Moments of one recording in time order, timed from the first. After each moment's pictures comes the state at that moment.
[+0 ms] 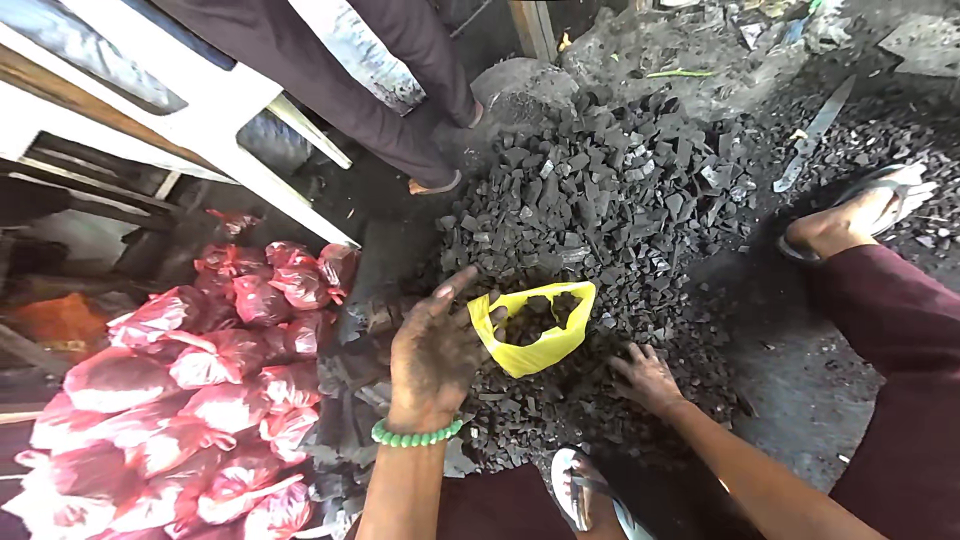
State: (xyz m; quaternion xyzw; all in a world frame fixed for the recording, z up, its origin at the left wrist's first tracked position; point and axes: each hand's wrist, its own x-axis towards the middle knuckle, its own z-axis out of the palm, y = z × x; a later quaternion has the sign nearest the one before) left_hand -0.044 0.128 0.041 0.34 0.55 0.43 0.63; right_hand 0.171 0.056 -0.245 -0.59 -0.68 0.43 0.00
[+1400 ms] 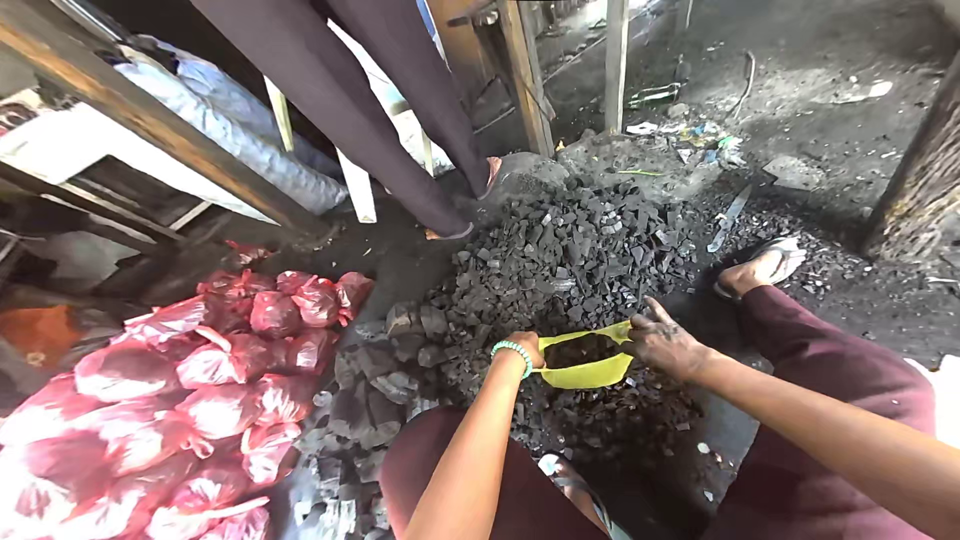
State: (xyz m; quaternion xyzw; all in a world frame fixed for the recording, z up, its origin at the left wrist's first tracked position) left_hand -0.002 0.118 -0.011 0.69 0.60 -0.32 0.26; right_hand 0.243 0.051 -0.067 -0.45 -0.88 0.13 -0.05
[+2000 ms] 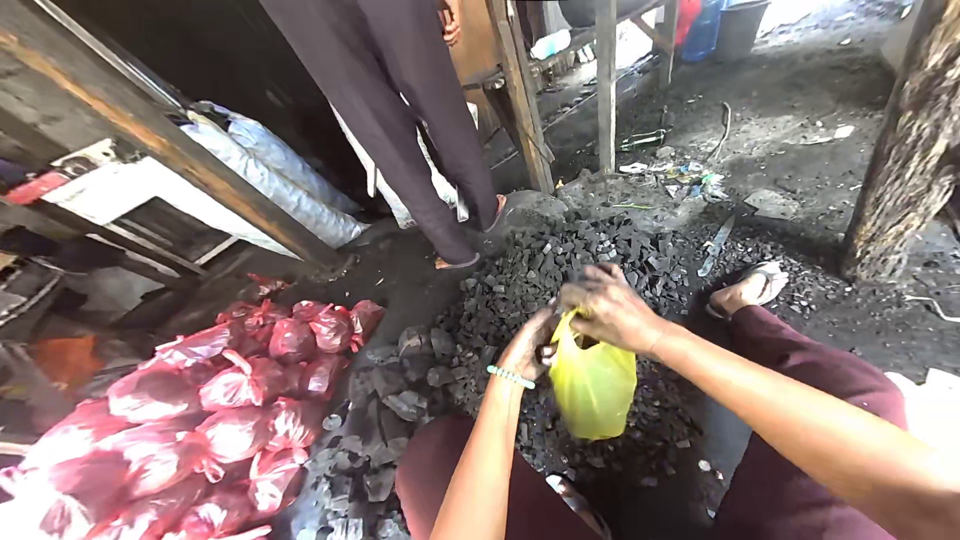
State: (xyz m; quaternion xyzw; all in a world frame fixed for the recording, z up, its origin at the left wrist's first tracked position) left_hand 0.009 0.078 0.044 0.40 0.43 0.28 0.76; right_hand 0.193 0.063 0.061 -0.38 -0.85 0.04 0.36
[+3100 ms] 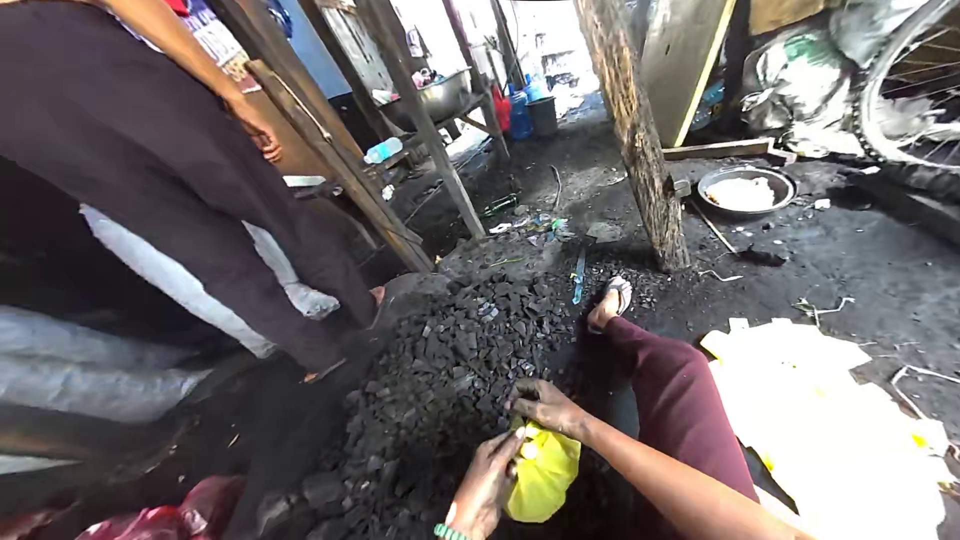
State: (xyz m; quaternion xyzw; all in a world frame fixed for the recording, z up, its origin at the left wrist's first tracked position) left_hand 0.086 -0.011 0.025 0.55 0.52 0.20 0.62; right_hand 0.247 -0.005 -0.020 -0.52 -0.50 0.53 0.45
